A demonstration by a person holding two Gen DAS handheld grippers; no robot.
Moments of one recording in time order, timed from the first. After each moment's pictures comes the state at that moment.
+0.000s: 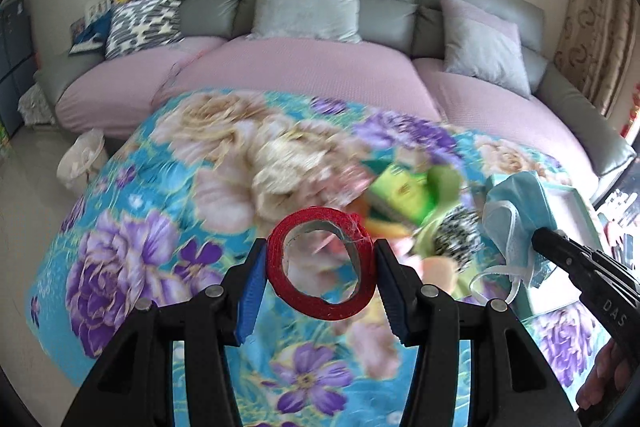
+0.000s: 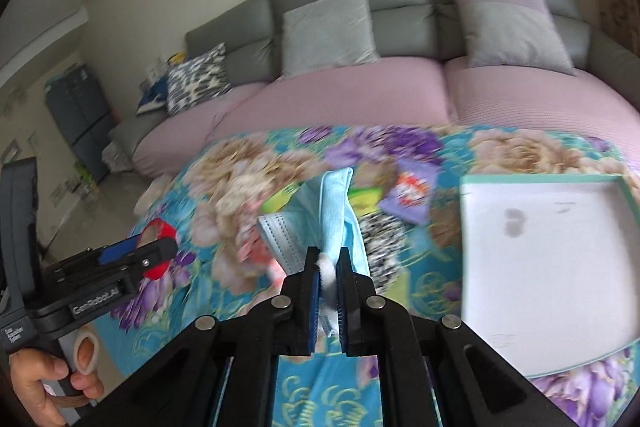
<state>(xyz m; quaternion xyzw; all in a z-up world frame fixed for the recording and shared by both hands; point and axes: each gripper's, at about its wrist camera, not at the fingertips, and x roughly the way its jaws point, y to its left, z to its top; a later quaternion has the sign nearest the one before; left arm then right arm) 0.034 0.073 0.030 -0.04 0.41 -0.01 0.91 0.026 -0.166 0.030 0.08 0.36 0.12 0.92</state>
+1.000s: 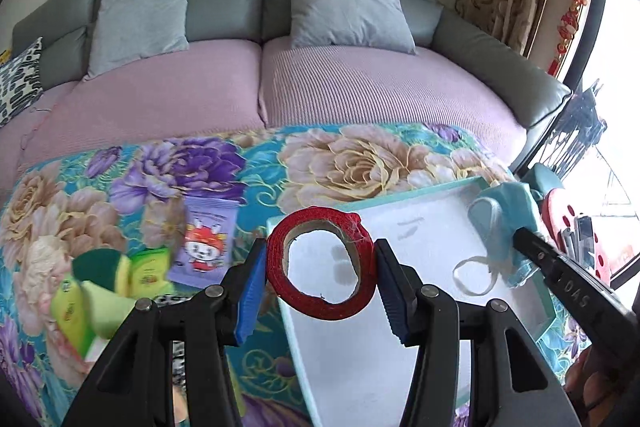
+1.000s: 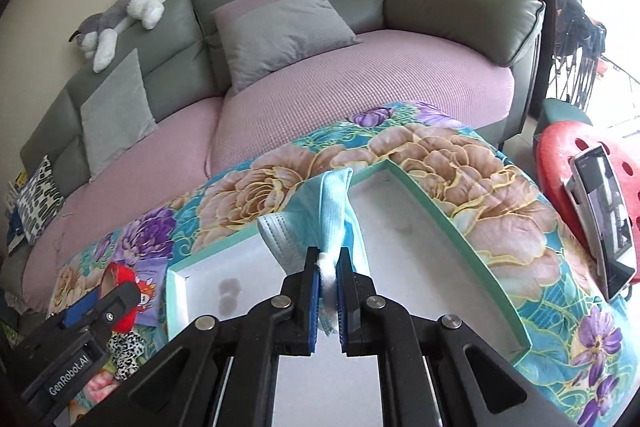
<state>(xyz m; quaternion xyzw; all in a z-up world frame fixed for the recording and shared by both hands) 0.131 -0.203 0.034 0.02 0.42 -0.19 0.89 0.060 -0.401 0.016 0.19 0.36 -0.18 0.90</state>
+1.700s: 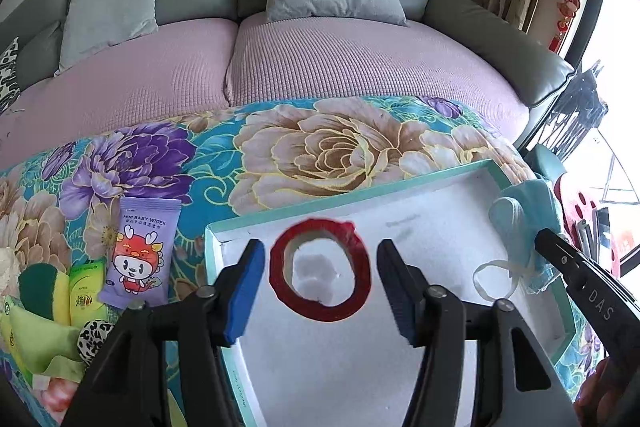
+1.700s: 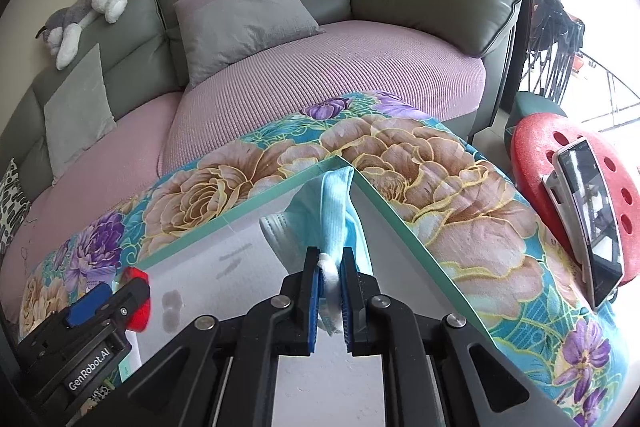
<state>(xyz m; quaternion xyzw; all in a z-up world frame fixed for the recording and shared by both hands) 0.165 -0.256 -0.017 0.04 0.45 -0.21 0.87 0.073 -0.426 -0.005 0.18 0.38 -0.23 0.88</state>
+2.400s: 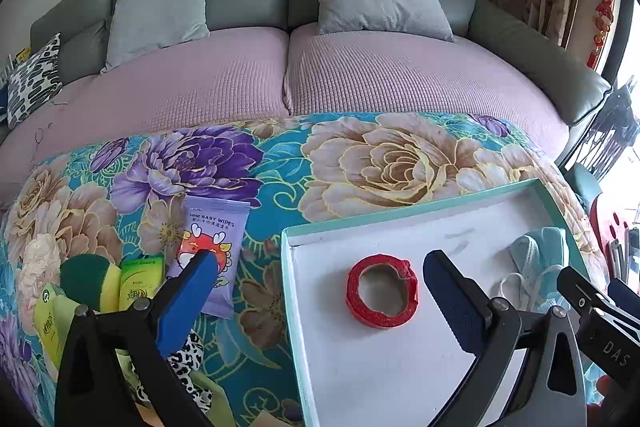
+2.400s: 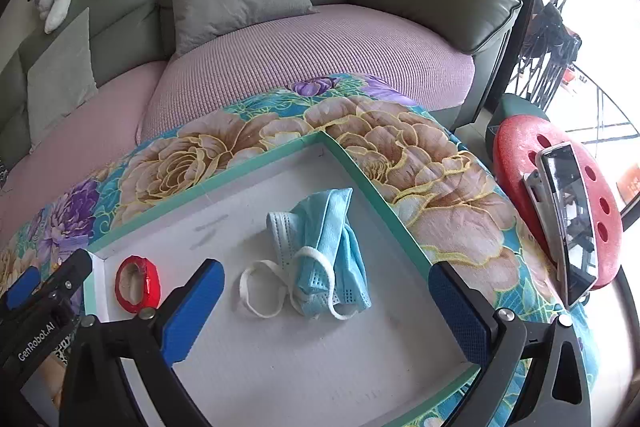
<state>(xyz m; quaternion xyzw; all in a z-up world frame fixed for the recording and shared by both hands) 0.168 -0.227 -0.012 0.04 0.43 -0.13 0.89 0.073 -0.420 -0.011 0.13 0.43 -0.25 0.86</state>
